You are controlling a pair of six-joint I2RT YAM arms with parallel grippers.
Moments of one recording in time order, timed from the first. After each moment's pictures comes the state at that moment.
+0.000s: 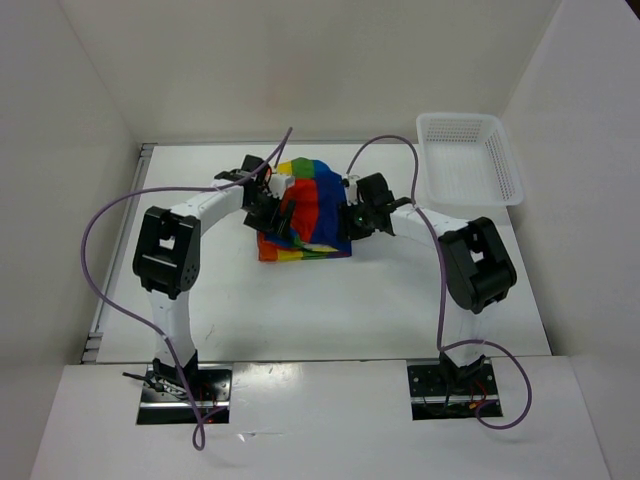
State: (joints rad) left arm -0.29 2.02 1.51 -0.67 0.30 0.07; right arm 0.44 1.84 1.19 -0.22 -0.27 0.17
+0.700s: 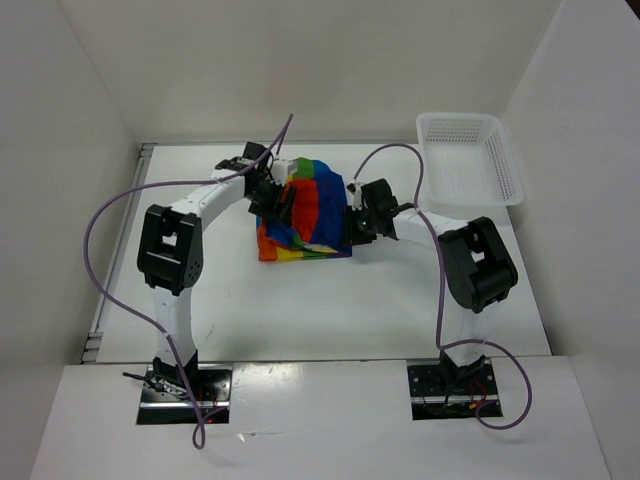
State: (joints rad) left arm -0.29 2.04 1.66 -0.72 0.33 0.07; right arm 0.42 1.84 1.12 -0.17 -0.33 0.28
